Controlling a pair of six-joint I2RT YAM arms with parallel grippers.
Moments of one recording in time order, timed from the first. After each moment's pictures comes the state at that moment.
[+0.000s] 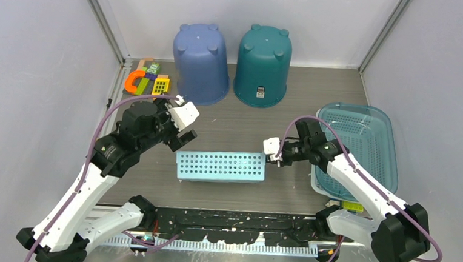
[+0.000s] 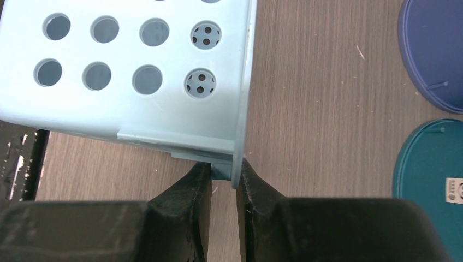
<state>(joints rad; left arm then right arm) -0.57 0.85 1.15 -0.75 -0.03 0.54 0.46 1.09 0.77 -0.54 -0.80 -1.11</state>
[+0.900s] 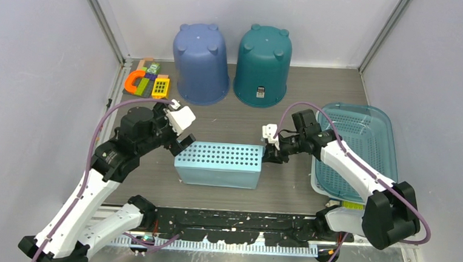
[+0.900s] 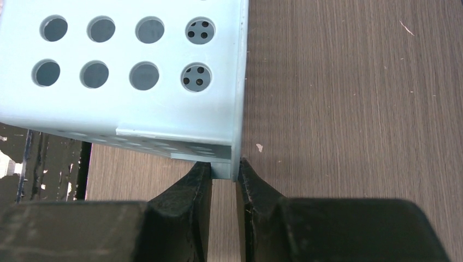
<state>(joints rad) -0.51 0.78 1.03 -0.68 0.08 0.49 0.41 1.26 0.84 -0.55 -0.91 -0.94</state>
